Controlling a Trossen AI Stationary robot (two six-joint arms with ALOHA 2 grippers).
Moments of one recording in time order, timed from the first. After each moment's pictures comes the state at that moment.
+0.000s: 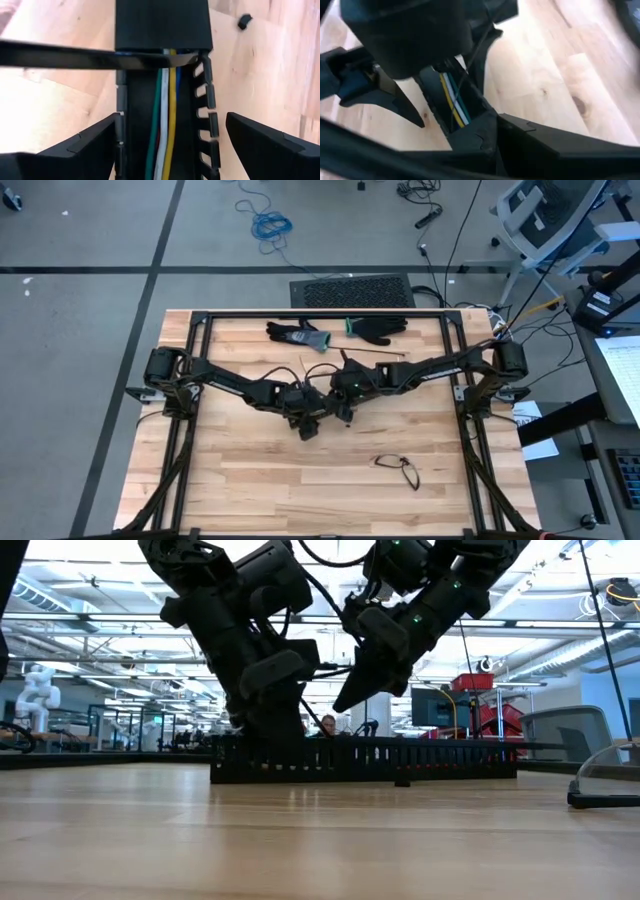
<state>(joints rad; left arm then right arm) -0.06 1.78 0.97 -0.17 -0.08 -0.38 -0.05 1.68 0.97 -0.04 0.05 0.19</state>
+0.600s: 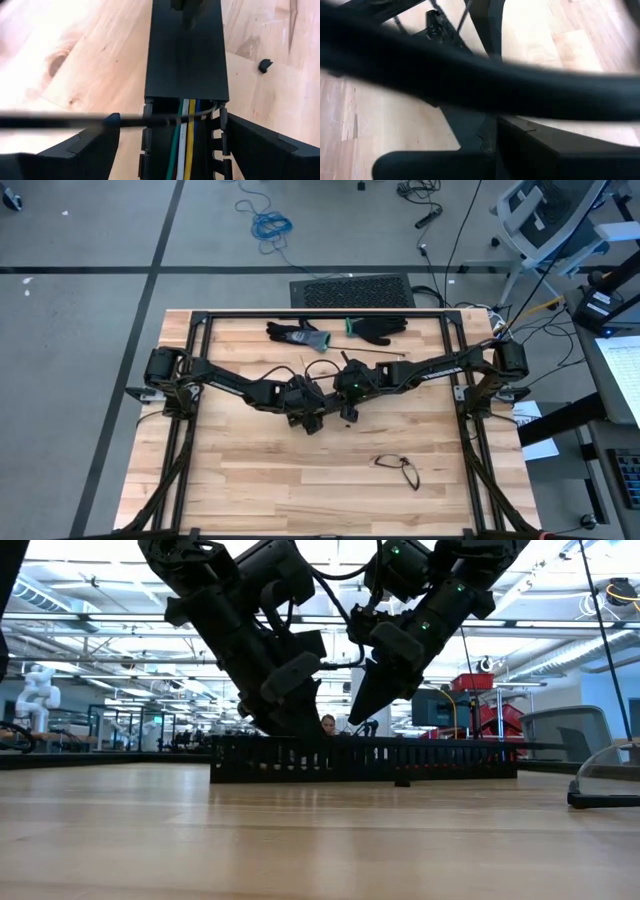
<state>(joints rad) -0.06 1.78 0.97 -0.08 -0.24 -0.37 -0.05 1.68 0.97 -0.15 0.05 0.15</state>
